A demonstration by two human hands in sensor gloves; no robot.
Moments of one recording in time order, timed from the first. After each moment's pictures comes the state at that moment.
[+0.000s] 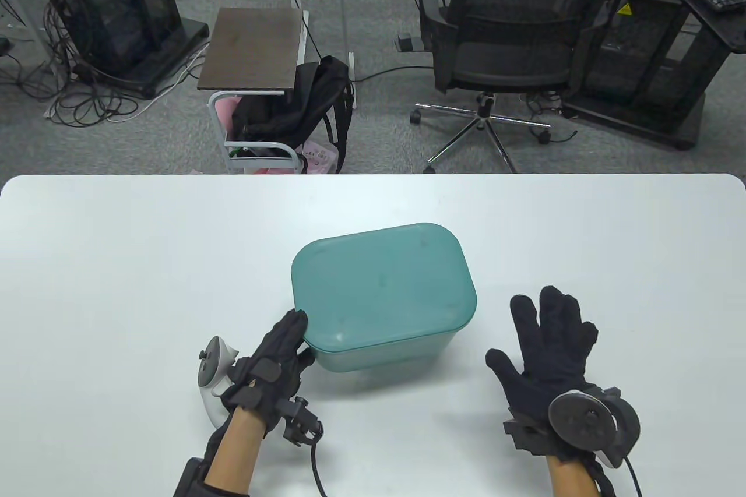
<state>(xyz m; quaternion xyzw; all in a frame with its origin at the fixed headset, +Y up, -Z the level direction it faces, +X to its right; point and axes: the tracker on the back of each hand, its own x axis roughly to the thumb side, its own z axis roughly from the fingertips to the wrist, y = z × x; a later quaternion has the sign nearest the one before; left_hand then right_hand) -0.190 -0.744 -0.271 -0.12 -0.01 0.85 0.51 0.222 -0.668 -0.226 0.12 -0.28 0.91 0.29</state>
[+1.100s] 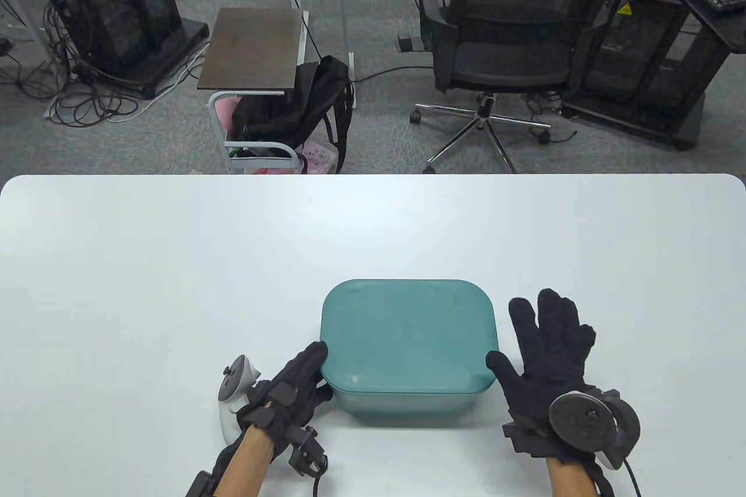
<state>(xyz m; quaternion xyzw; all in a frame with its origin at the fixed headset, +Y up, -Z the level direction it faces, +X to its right) -0.173 -0.786 -0.257 -0.21 -0.01 0.84 0.50 0.221 -0.671 -0.226 0.11 -0.27 0.91 0.28</state>
